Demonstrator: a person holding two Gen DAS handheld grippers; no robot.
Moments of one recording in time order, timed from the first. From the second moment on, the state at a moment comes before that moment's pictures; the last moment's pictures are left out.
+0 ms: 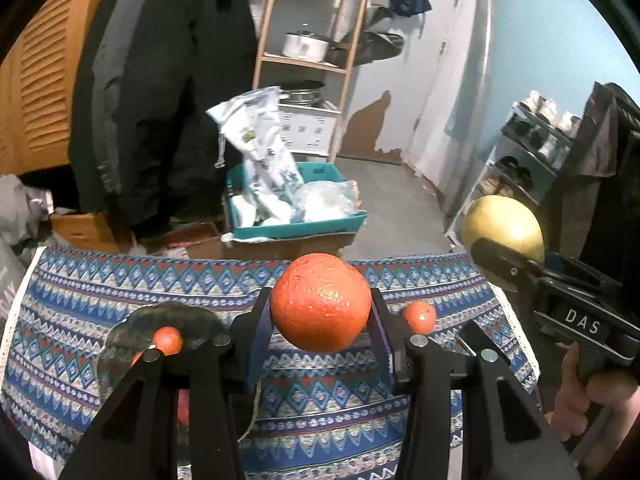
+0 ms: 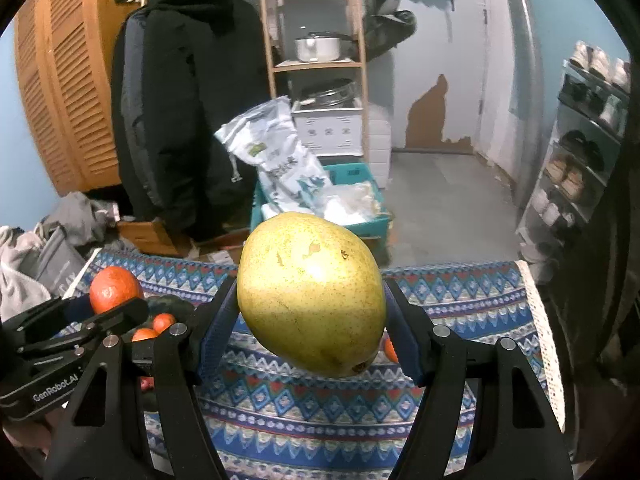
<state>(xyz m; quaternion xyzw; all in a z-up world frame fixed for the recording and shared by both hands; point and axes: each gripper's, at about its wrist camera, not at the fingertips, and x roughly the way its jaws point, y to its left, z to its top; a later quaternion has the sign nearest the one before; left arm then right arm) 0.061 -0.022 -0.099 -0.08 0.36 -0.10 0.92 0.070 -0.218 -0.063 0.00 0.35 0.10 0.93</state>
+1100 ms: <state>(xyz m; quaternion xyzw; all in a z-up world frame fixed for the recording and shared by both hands) 0.075 0.120 -0.190 -0.12 0.44 0.02 0.89 0.121 -0.057 -0.143 -0.03 0.43 0.21 0.88</state>
